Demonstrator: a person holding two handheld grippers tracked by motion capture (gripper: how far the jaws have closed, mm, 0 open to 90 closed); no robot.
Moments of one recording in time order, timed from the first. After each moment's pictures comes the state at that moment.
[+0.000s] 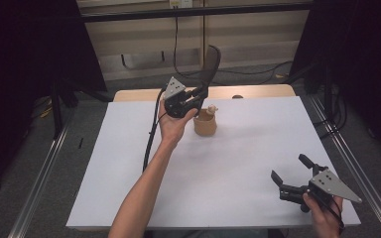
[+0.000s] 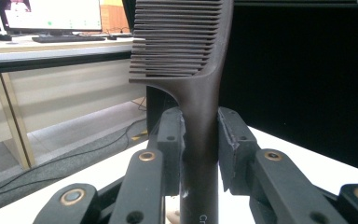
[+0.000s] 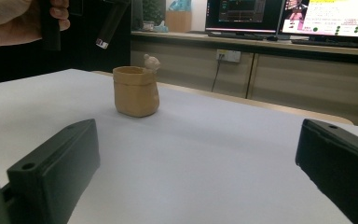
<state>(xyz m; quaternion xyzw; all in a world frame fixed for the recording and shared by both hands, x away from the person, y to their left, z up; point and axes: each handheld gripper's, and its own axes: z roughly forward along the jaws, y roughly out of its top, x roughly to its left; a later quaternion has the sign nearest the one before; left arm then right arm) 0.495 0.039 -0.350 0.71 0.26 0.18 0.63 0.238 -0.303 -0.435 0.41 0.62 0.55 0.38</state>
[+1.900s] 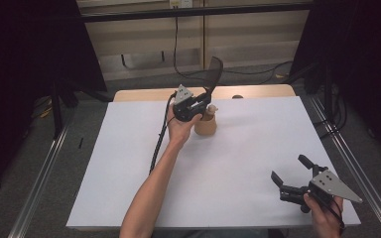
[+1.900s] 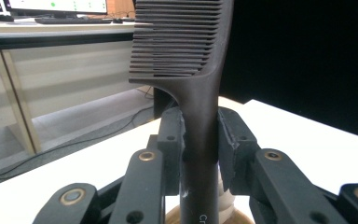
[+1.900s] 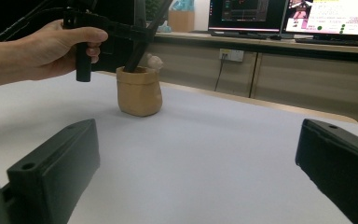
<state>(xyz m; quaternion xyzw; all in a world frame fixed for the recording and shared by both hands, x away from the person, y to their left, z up) 0.526 0.023 -0.405 0.72 0.28 0.19 0.61 0.237 -0.304 -0.435 0.41 0.62 0.55 0.38</state>
